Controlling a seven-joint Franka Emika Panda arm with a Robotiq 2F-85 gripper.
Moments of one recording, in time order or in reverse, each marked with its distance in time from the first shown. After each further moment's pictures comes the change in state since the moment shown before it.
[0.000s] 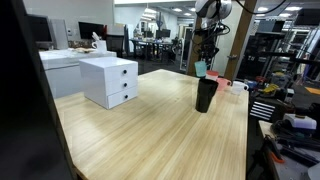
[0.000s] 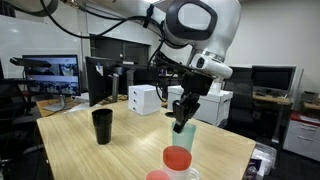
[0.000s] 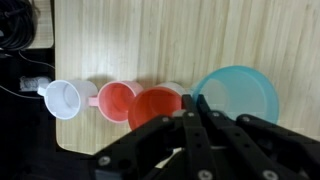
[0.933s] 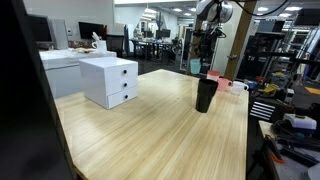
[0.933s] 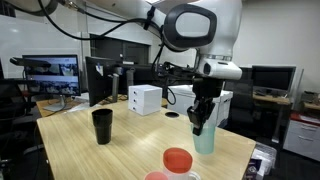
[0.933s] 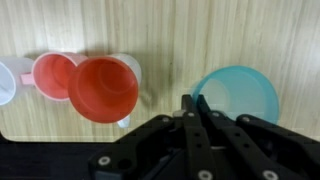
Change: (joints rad) arm -0.017 0.000 0.010 -0.047 0.075 0.267 0.015
